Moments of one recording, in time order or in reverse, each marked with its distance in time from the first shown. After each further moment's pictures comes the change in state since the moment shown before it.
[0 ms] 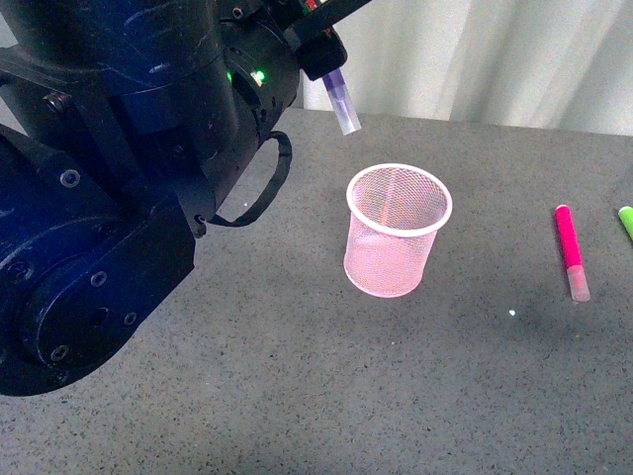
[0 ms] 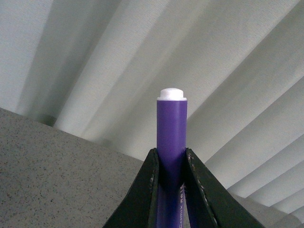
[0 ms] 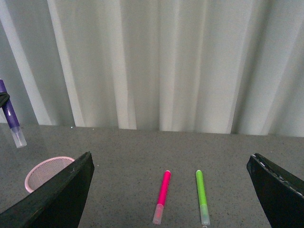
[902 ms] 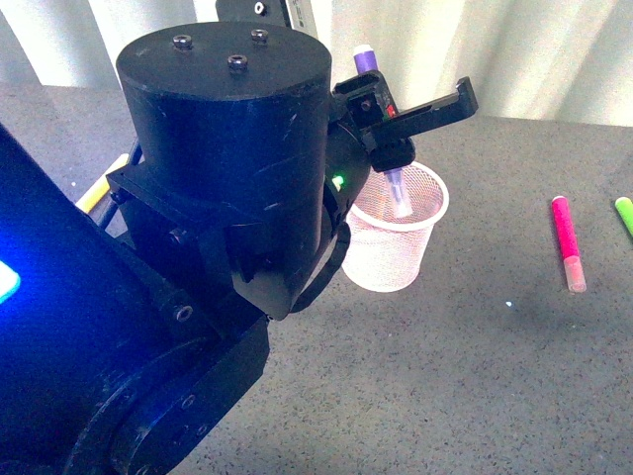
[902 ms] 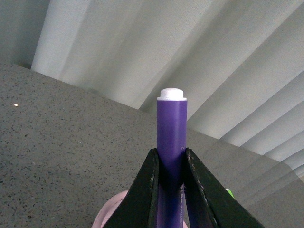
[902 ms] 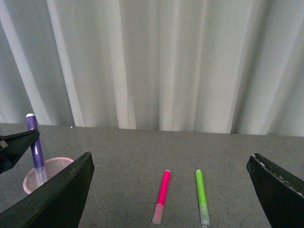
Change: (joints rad) left arm -0.141 0.105 -0.006 0.001 -0.002 0.005; right arm 0.000 0.000 0.000 0.000 0.000 0.000
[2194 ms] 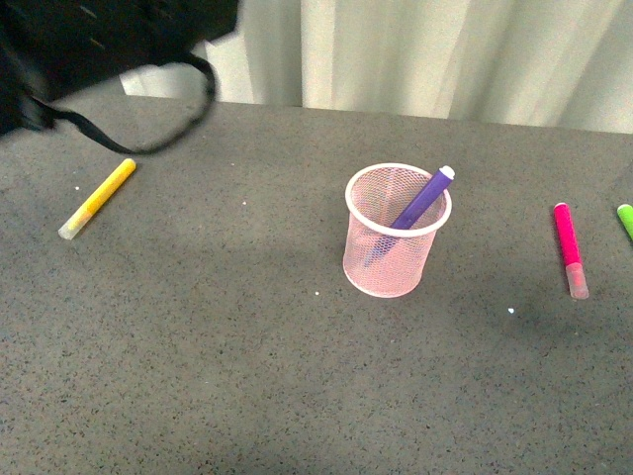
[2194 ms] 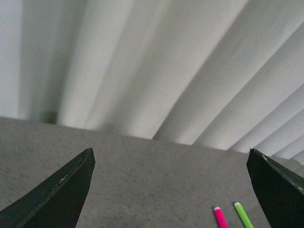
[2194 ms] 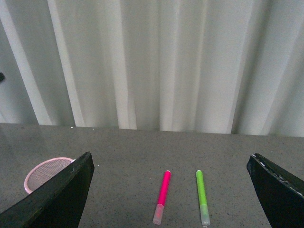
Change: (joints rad) left arm 0.259 -0.380 -0.032 -0.371 0.278 0.139; right arm 0.000 0.000 0.000 0.000 0.000 0.000
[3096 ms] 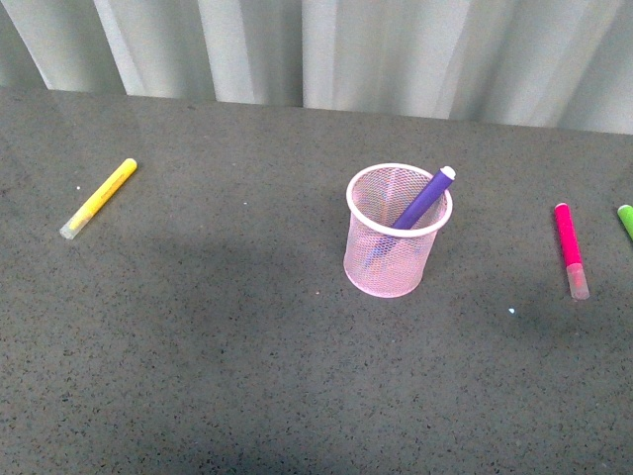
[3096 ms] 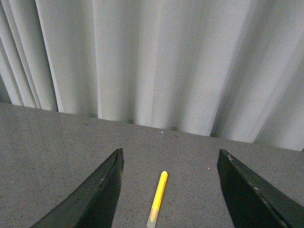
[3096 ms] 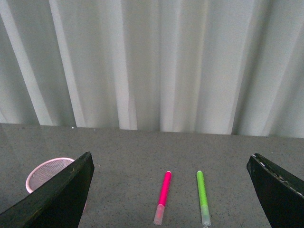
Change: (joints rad) left arm 0.607 -0.827 -0.594 -0.227 0.178 0.380; right arm 0.000 0.000 0.000 0.000 0.000 0.000
